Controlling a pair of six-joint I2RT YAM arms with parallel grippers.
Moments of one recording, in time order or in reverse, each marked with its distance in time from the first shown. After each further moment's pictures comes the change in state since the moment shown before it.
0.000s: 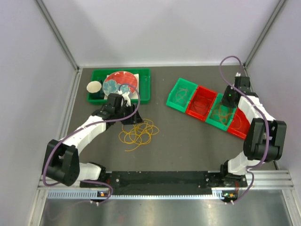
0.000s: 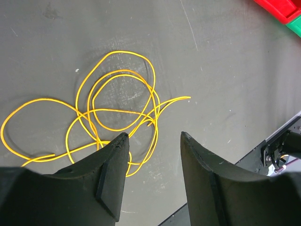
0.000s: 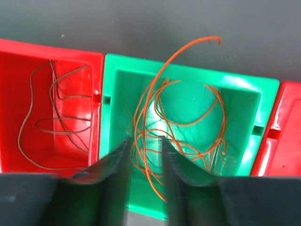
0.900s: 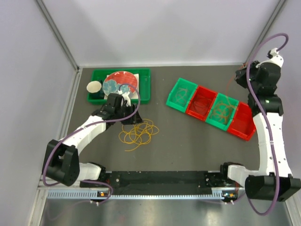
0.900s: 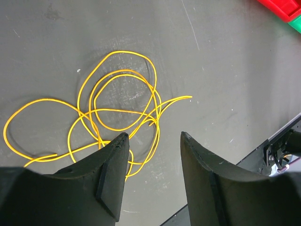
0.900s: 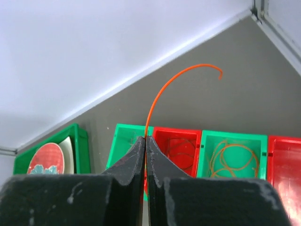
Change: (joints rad) left arm 0.000 -0.001 0.000 -0.004 -0.005 0.014; right arm 0.042 -0.456 0.223 -0.021 0.074 0.216
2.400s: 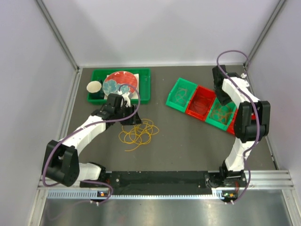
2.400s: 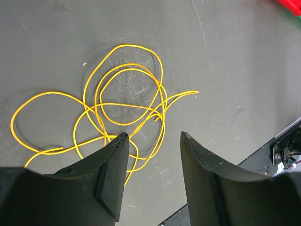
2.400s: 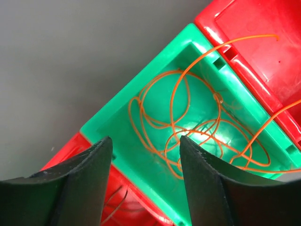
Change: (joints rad) left arm 0.000 -0.005 0.005 -0.039 -0.018 0.020; right arm 0.175 0.762 0.201 -0.498 0.584 0.758
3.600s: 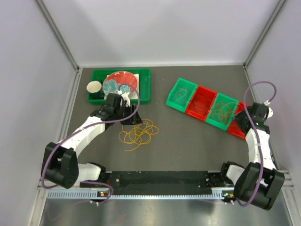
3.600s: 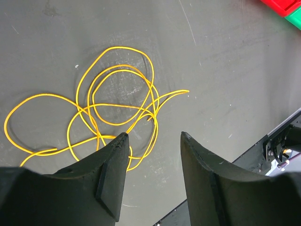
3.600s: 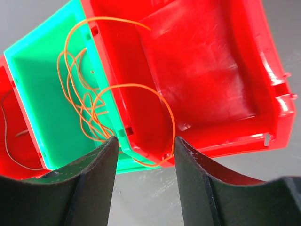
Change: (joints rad) left arm 0.000 -0.023 0.000 0.004 0.024 -0.006; right arm -0.464 -0.829 -0.868 0.546 -0.599 -0.669
